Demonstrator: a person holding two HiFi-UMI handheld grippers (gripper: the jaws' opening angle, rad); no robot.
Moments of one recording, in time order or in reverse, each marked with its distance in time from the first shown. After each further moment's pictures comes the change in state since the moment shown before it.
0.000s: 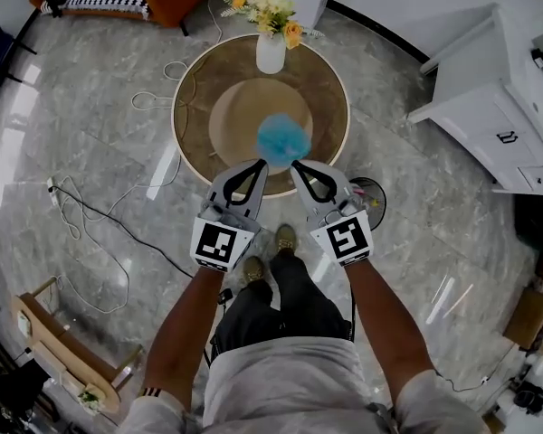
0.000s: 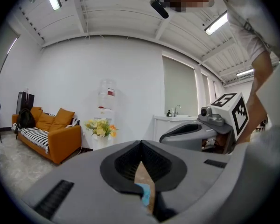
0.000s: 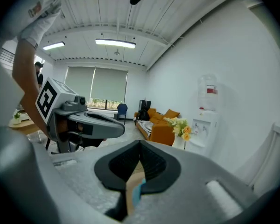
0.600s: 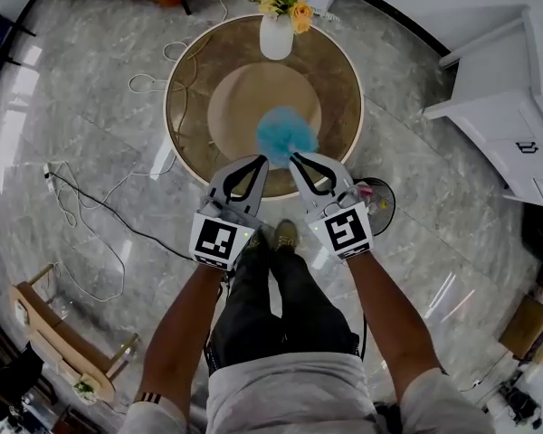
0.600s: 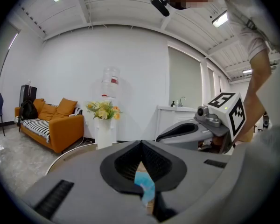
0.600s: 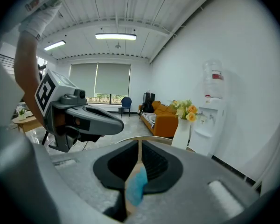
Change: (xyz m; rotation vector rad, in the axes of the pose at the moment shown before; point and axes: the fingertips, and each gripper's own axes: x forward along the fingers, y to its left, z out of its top) left arm 0.045 0.022 -0.077 -0.047 0.103 0.030; right arm 0.050 -0.023 -0.085 0.014 0.074 0.079
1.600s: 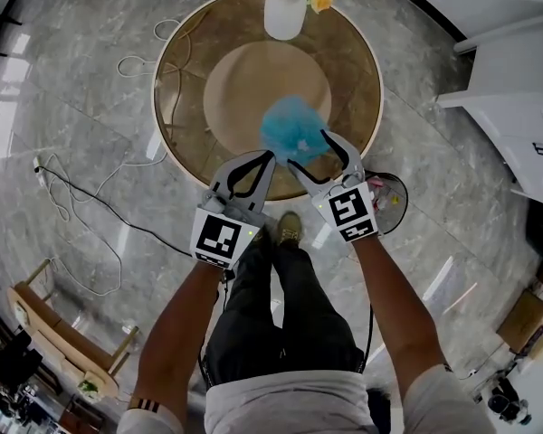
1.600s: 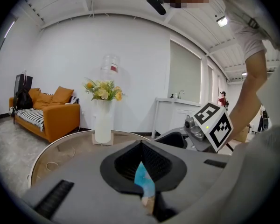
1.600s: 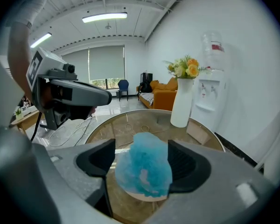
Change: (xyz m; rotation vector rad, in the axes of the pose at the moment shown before) left arm 0.042 0.035 -0.078 -0.019 0.074 -0.055; right arm 0.071 -0.025 -0.129 0.086 0.245 0.009
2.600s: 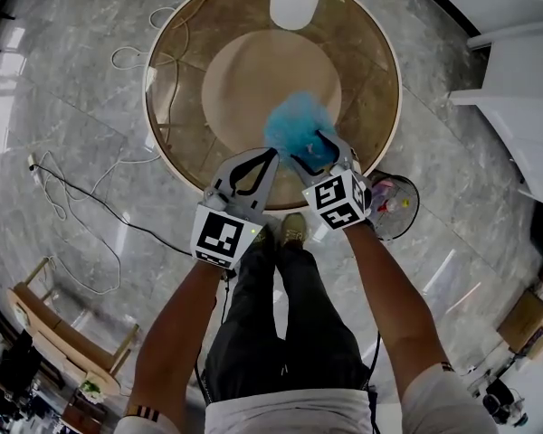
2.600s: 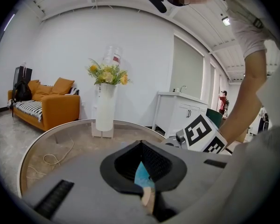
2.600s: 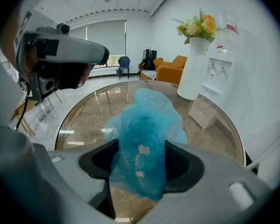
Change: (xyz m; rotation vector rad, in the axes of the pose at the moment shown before) left arm 0.028 0.028 -0.054 -0.037 0.059 -0.015; right arm 0.077 -0.003 -0.093 -0.053 0.285 -0.005
